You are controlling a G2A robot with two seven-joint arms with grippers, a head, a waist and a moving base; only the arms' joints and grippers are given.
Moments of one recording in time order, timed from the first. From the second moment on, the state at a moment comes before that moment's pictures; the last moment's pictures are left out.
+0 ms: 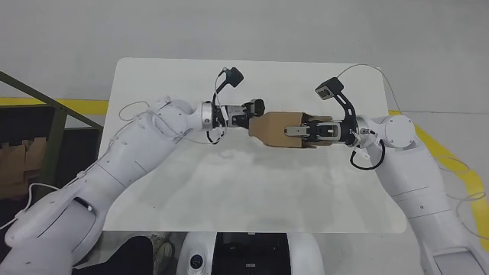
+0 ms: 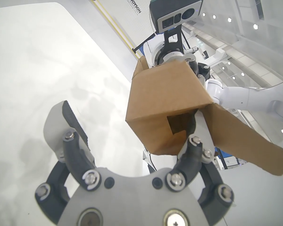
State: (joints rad) left arm 0.73 -1.04 -0.65 -1.26 -0.16 -0.69 -0.66; right arm -0.97 -1.11 1.13 -1.32 0.61 -0.43 1.39
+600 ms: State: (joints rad) left arm 0.80 -1.02 -0.76 -1.26 -0.21 -0.76 -0.70; right arm -0.98 -1.11 1.13 -1.33 0.60 -0.42 1.37
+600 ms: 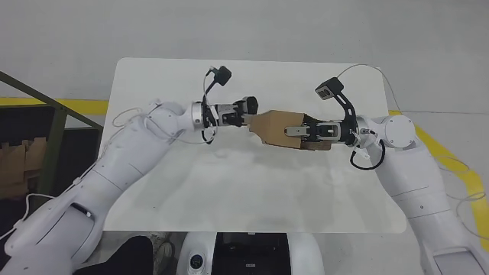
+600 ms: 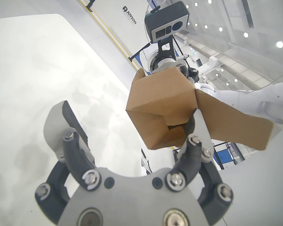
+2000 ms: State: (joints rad) left arm 1.00 -0.97 -1.02 -1.51 0.09 -0.50 -0.61; right arm -1.03 -1.09 1.15 -1.45 0.41 -0.34 1.17
